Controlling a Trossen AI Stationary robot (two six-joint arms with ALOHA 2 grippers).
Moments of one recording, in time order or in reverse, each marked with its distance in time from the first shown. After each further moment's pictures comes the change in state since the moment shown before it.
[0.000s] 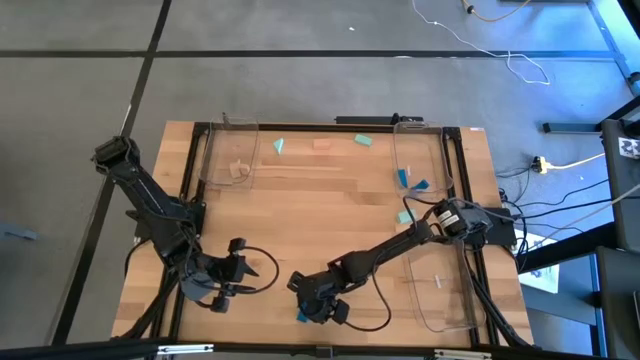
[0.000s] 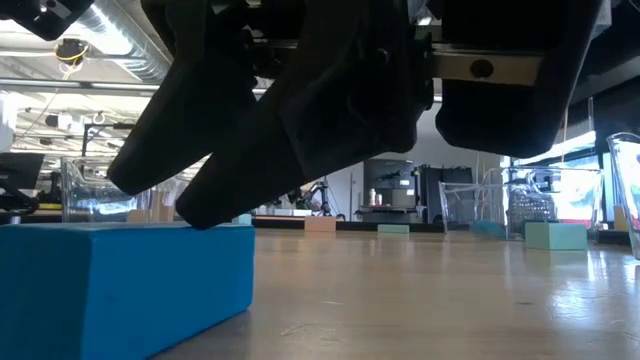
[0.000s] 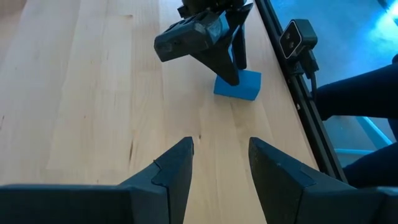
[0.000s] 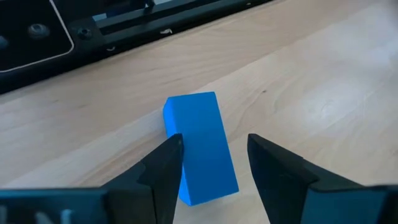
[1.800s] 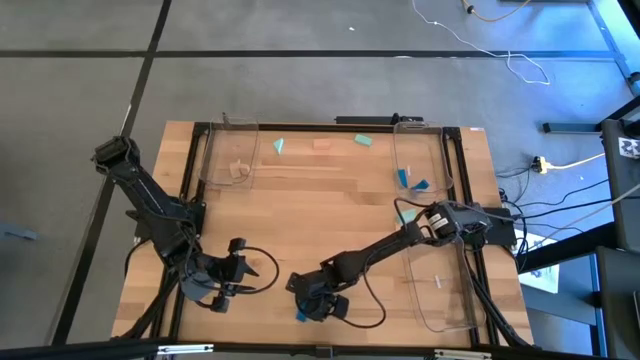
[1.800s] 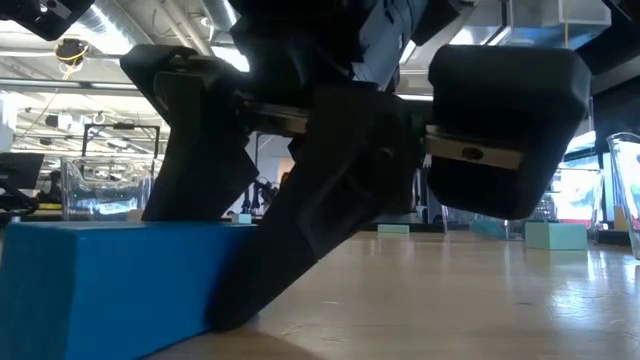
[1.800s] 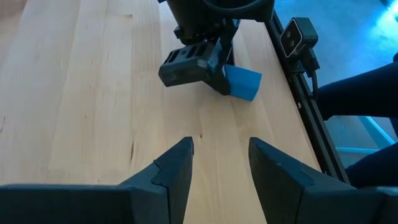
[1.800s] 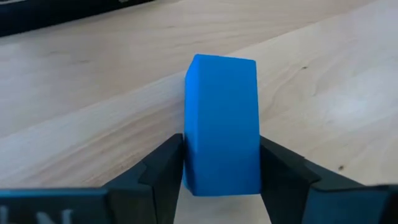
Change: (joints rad) left arm 0.000 0.000 0.000 -0.003 0.001 0.007; right arm -0.020 0.093 0.077 -0.110 -0.043 -0.100
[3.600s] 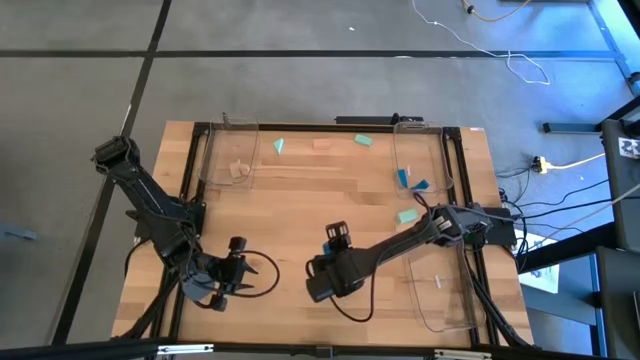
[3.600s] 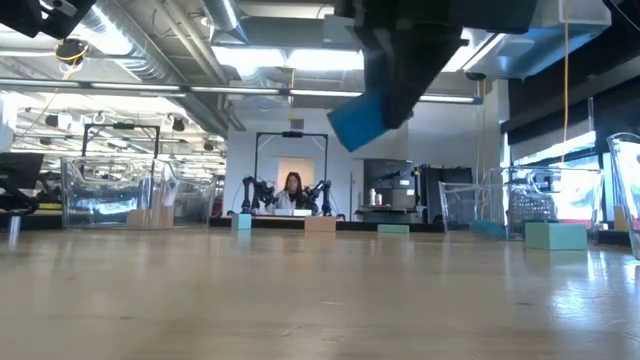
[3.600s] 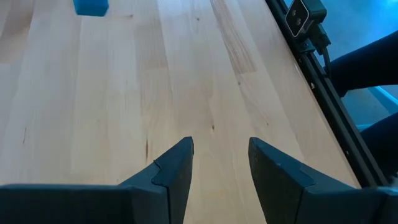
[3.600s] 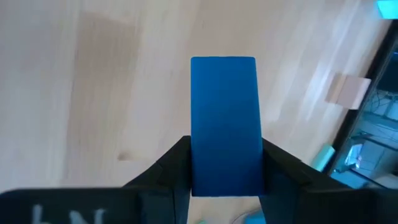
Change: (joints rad) left arm 0.000 0.000 0.000 -0.043 -0.004 0.105; right arm 0.038 -0.026 0.465 -1.194 0.720 0.942
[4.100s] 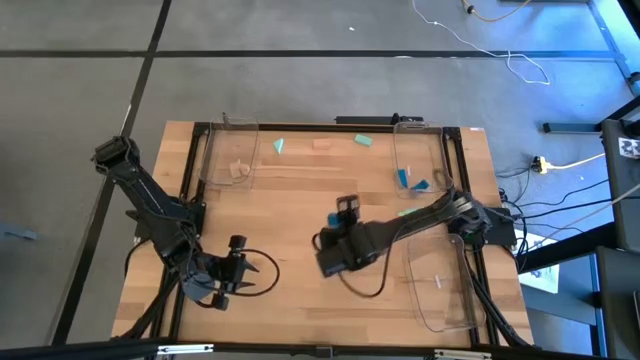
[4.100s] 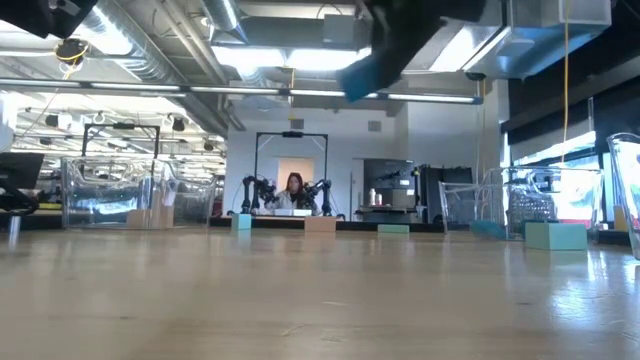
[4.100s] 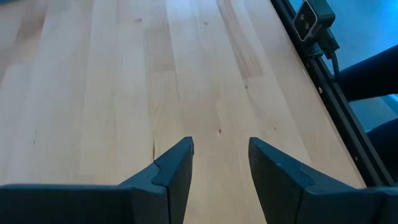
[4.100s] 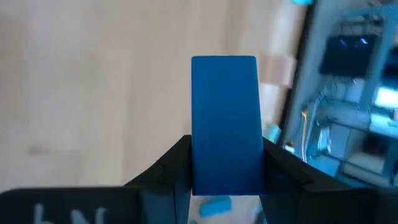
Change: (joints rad) left arm 0.006 0.000 0.000 0.000 -0.032 0.000; right arm -0.072 -0.188 -0.133 0.004 0.161 0.000
